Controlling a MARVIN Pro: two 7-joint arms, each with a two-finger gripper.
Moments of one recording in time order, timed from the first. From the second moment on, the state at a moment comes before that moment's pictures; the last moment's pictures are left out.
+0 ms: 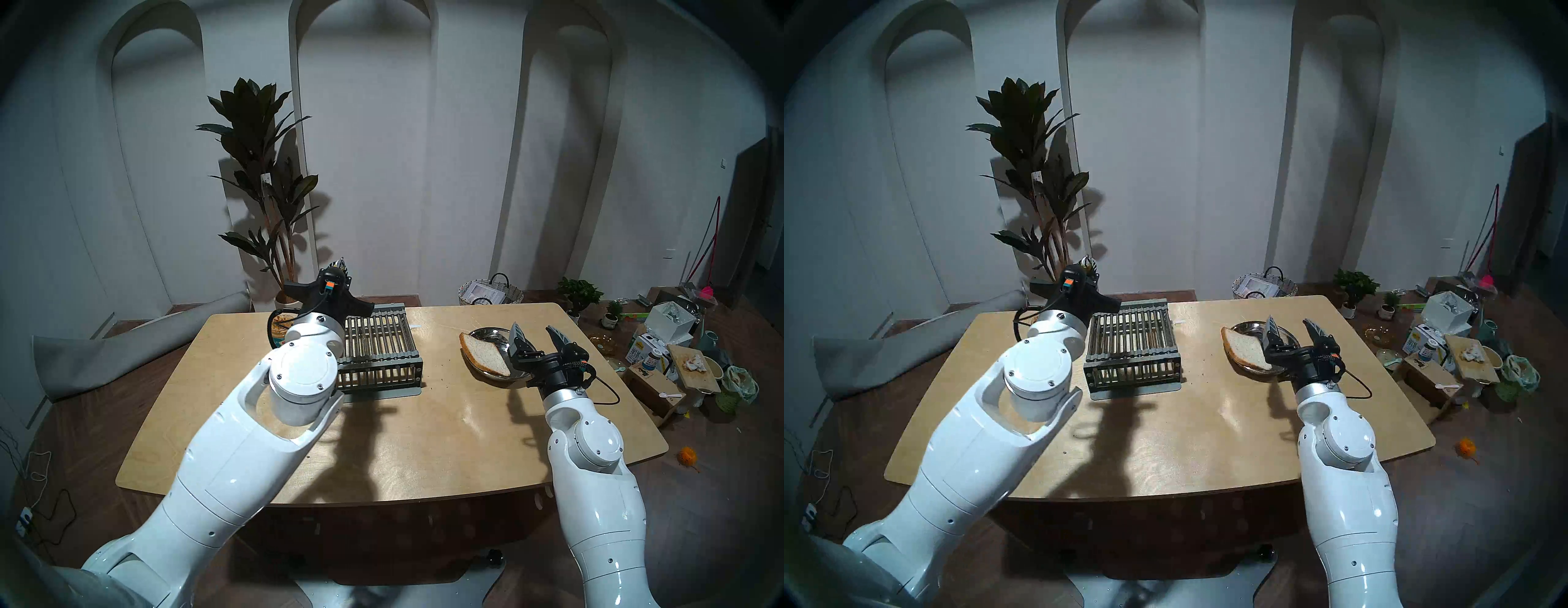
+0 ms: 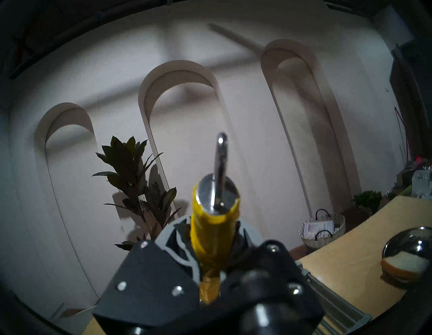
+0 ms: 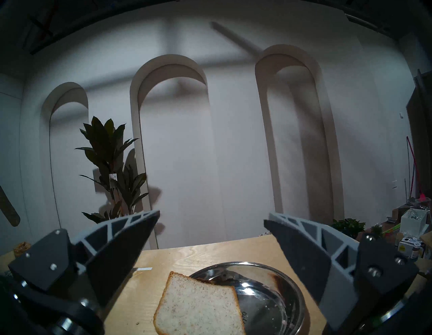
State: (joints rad) left arm 1.33 -1.12 -1.11 -1.92 -0.10 0.41 0.35; right arm -1.64 -1.49 1.71 -1.63 0.26 -0.15 0.21
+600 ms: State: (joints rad) left arm 1.23 -0.91 -1.16 -1.88 -0.17 0.58 0.02; right arm -1.66 -1.52 1.64 -1.67 0.22 -0.16 0.20
